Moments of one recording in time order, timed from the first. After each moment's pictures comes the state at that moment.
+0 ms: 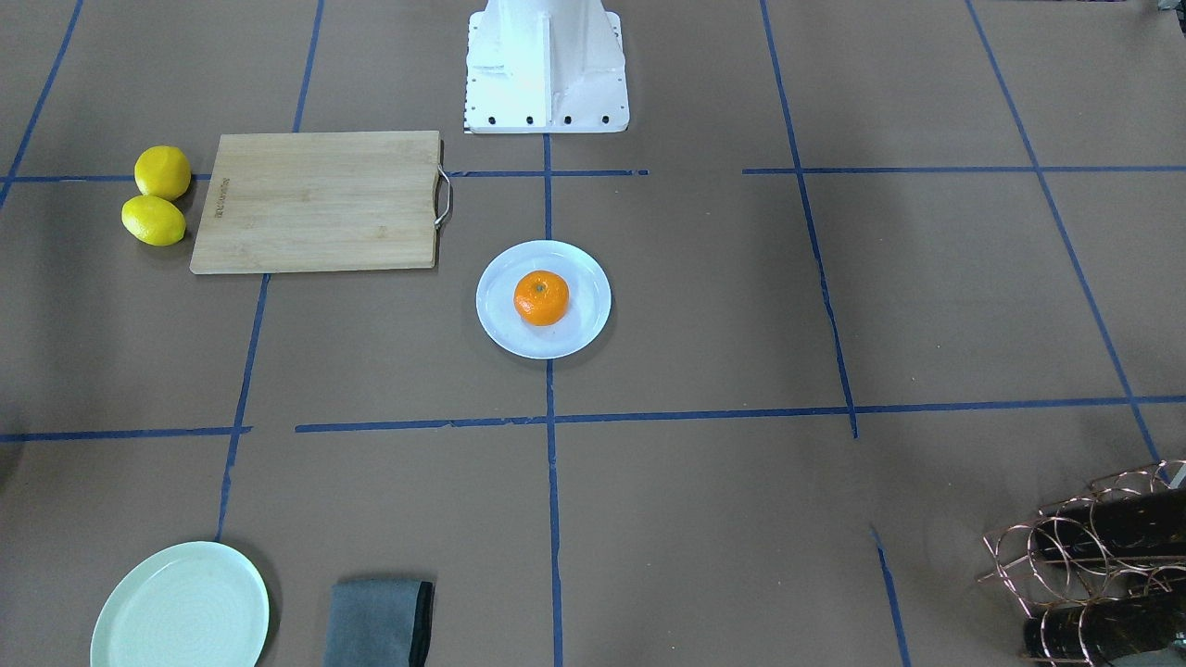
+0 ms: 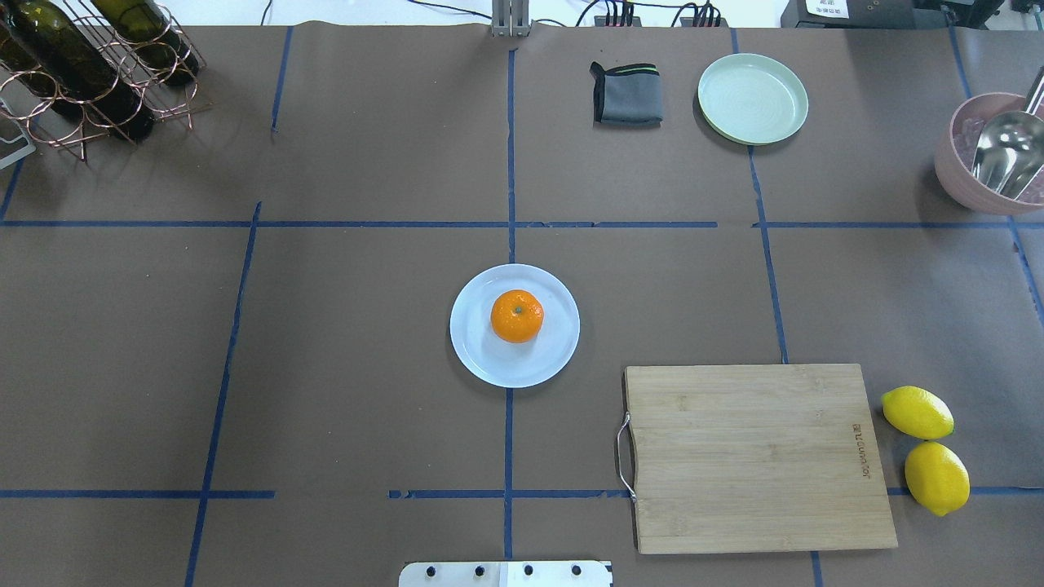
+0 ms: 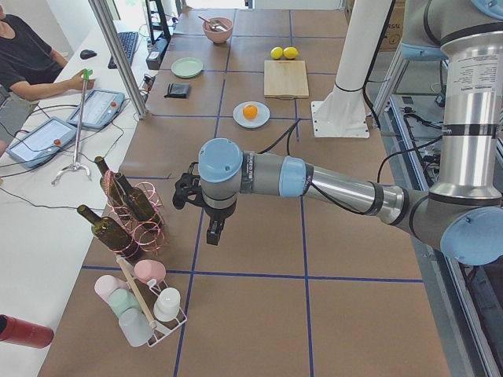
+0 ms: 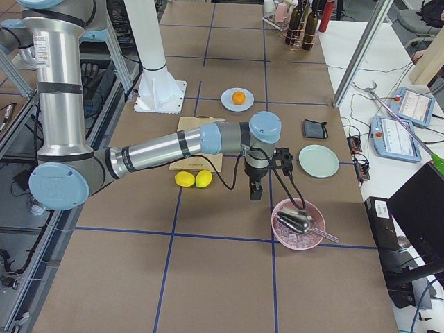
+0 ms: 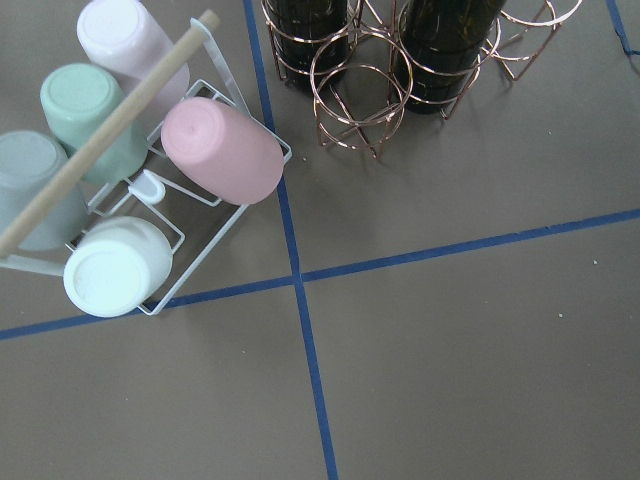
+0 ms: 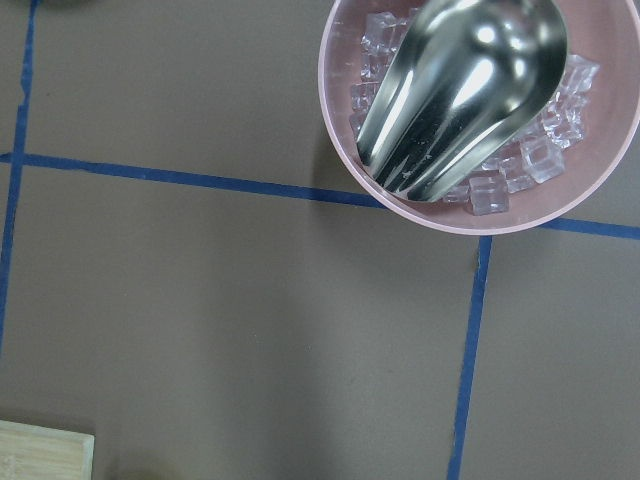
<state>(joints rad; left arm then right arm) -1.67 -1.52 -1.87 -1.40 -2.49 0.17 1.48 -1.56 1.86 -1.78 2.37 0.02</state>
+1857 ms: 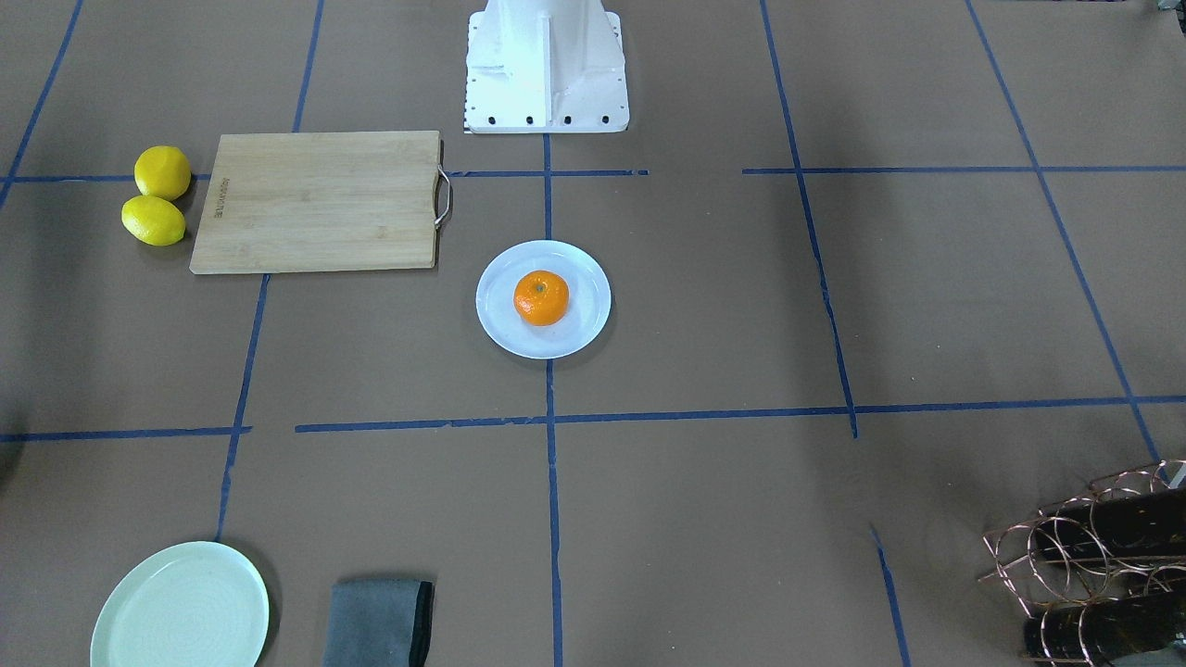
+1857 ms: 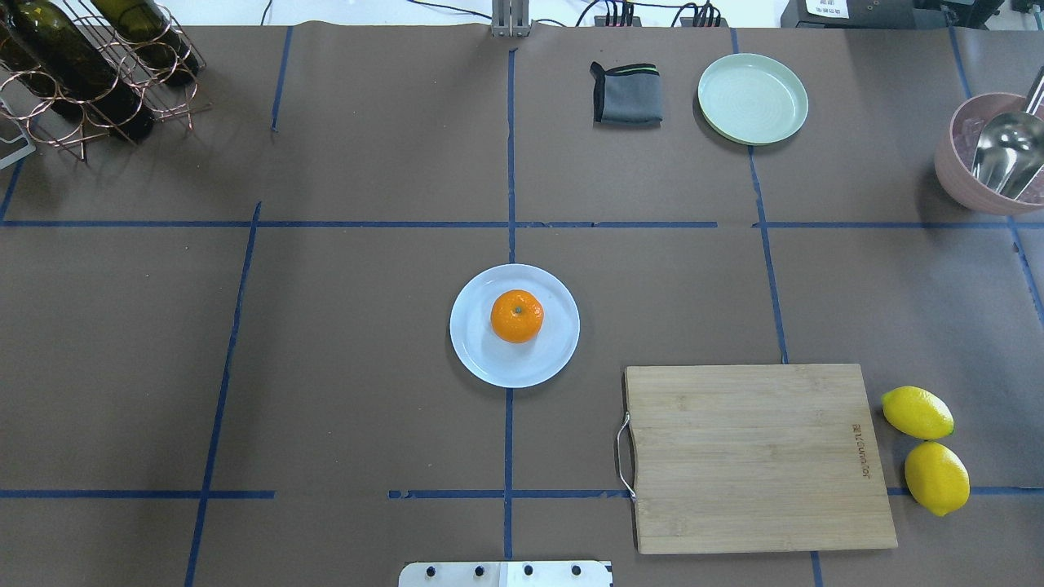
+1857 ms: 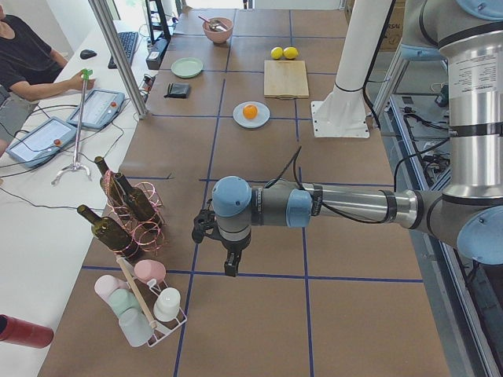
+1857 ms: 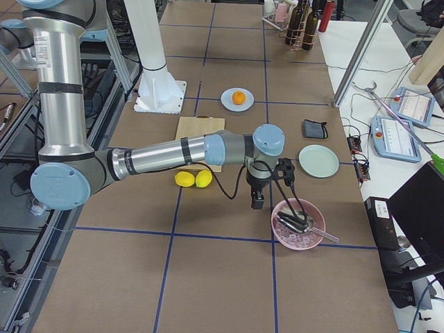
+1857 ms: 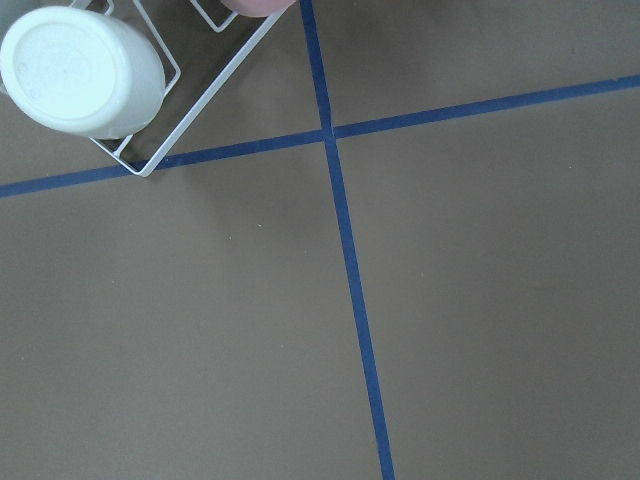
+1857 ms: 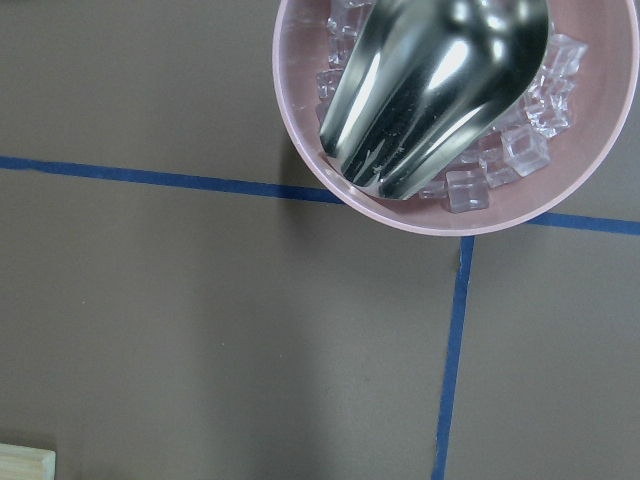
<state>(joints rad) -1.58 -1.43 -1.79 -1.49 -2.36 0.16 1.47 -1.55 1.76 -1.73 2.38 0.02</state>
